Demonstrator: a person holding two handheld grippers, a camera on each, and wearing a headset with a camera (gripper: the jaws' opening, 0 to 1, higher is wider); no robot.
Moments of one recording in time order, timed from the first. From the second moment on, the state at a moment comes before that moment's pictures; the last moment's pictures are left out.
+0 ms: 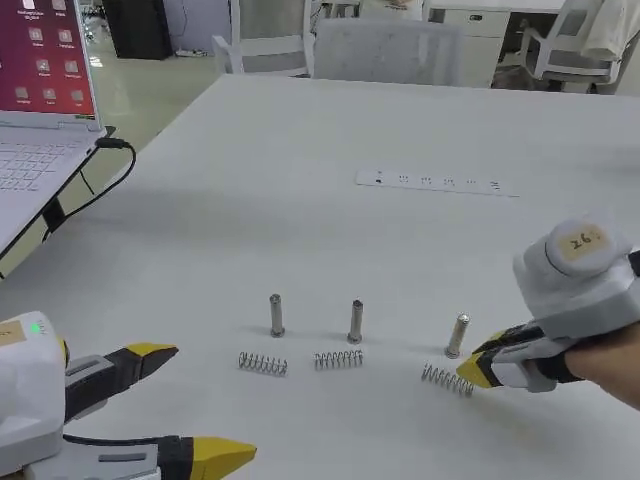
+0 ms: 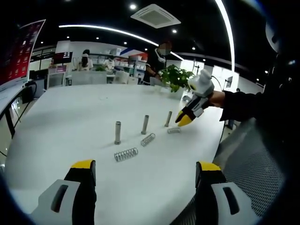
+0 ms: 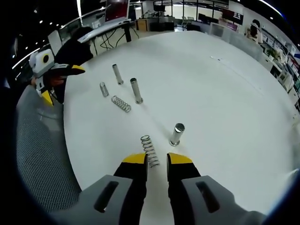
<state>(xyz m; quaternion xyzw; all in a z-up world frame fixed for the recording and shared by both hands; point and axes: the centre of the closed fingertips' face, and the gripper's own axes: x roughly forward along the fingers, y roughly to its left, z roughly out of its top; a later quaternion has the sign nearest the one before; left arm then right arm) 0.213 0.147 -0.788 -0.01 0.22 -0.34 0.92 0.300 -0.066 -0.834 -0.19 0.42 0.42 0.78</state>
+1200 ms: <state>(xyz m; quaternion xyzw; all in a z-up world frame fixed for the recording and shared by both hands) 0.212 0.147 -0.789 -0.02 0.22 -0.34 0.91 0.289 -0.064 -0.857 -0.28 0.42 0.47 0.73</state>
